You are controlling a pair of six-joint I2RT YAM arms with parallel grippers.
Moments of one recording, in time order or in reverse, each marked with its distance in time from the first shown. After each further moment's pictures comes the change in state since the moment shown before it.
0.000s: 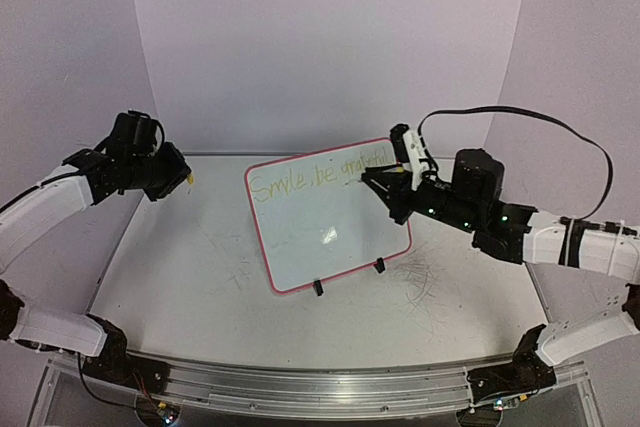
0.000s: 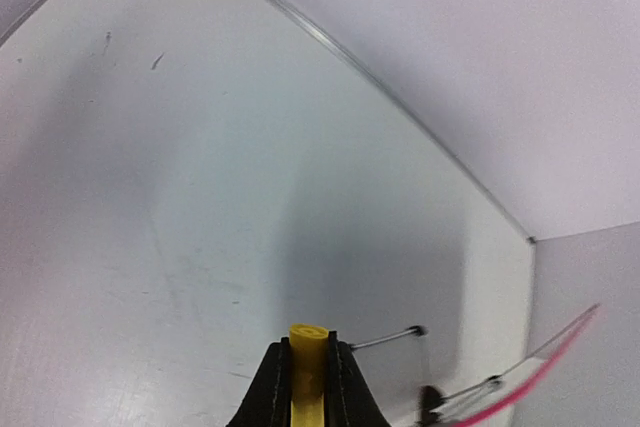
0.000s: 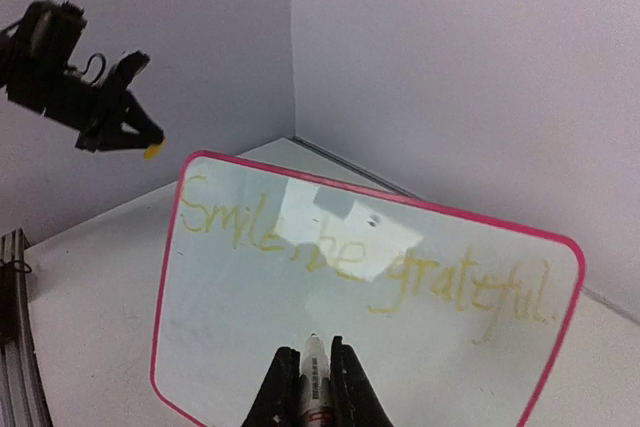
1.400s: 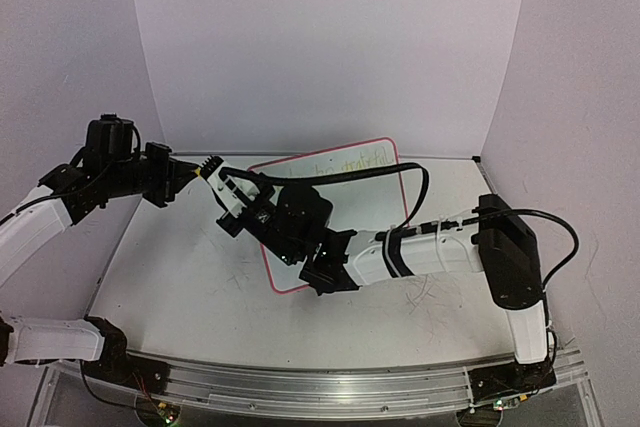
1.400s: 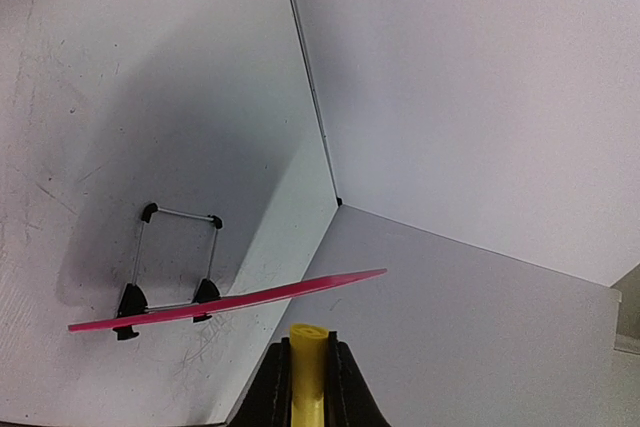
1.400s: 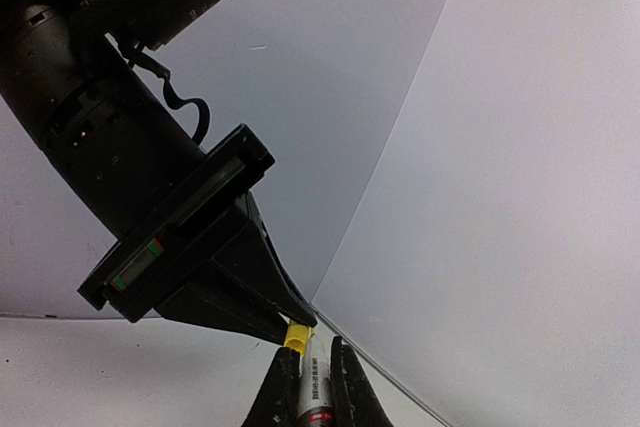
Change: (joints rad) left arm 0.000 -0.187 -0.076 0.071 0.312 -0.642; right arm 0.439 0.893 0.756 0.495 0.420 -0.465
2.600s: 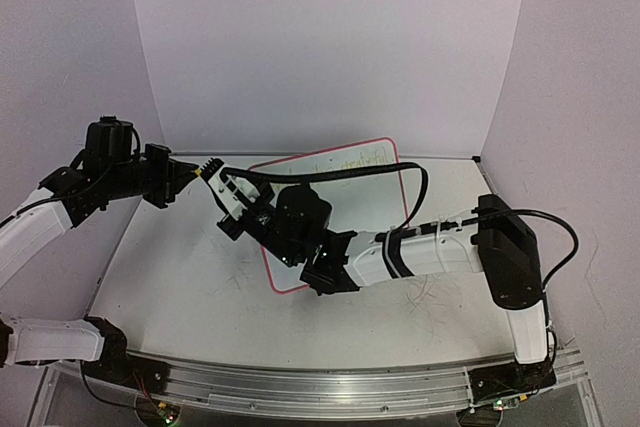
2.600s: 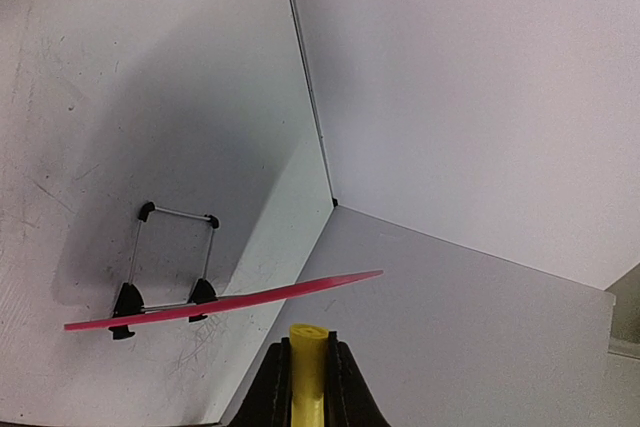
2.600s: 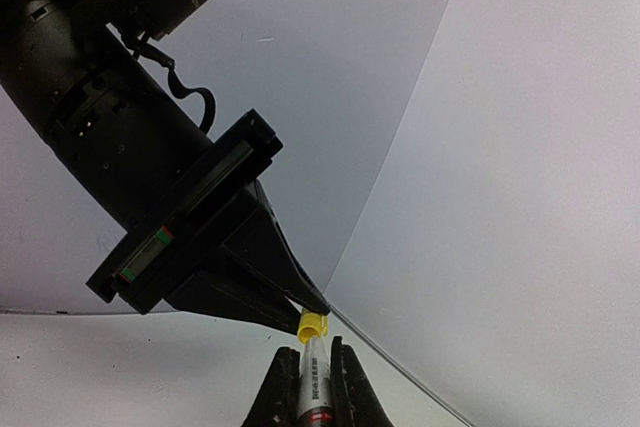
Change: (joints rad) left arm 0.000 -0.009 -0.019 0.024 0.000 -0.019; right arm 0.000 0.000 -0.010 -0.014 -0.009 0.033
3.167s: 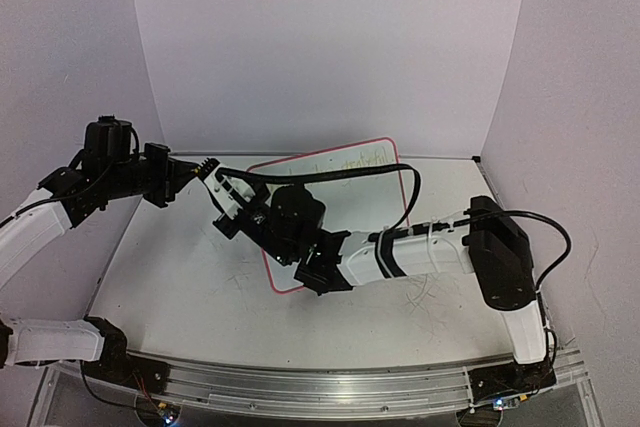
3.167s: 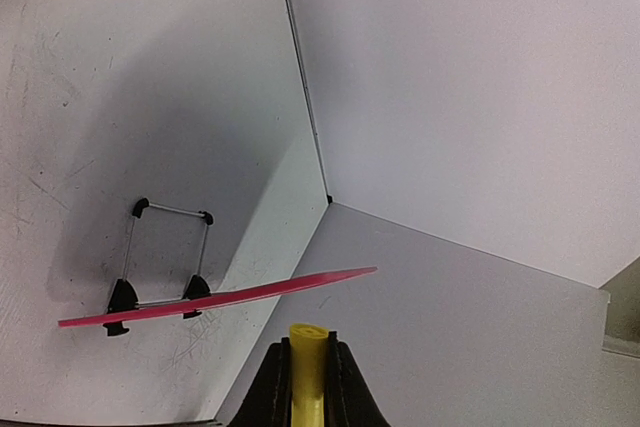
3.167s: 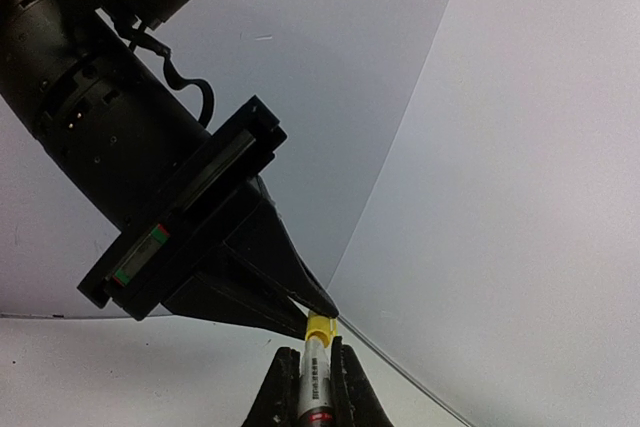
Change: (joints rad) left arm 0.000 -0.004 -0.001 0.009 0.012 -0.010; right arm -0.006 0.040 0.049 -0.002 0.001 0.000
